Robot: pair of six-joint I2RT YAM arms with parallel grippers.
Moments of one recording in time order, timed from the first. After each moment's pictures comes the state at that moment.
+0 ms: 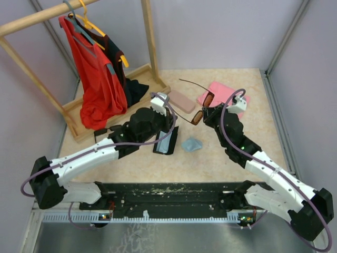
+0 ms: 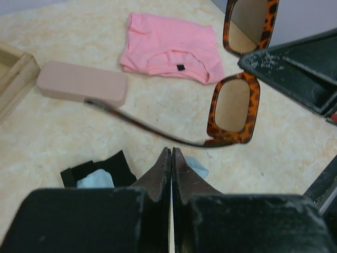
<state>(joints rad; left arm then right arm) -0.93 1.26 0.97 0.08 -0.23 -0.29 0.64 0.91 0.71 0.05 0.49 0.78</state>
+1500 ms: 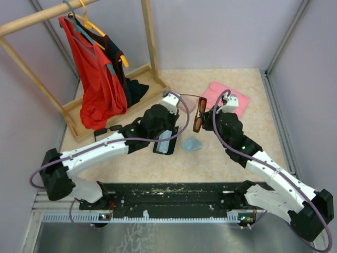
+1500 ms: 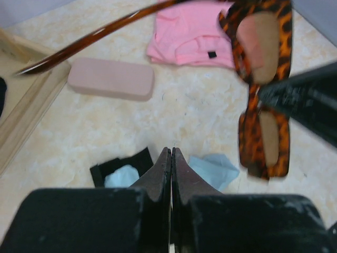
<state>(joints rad) -1.00 1.47 1.20 -0.04 -0.39 -0.18 0.64 0.91 0.73 -0.04 0.29 0.56</state>
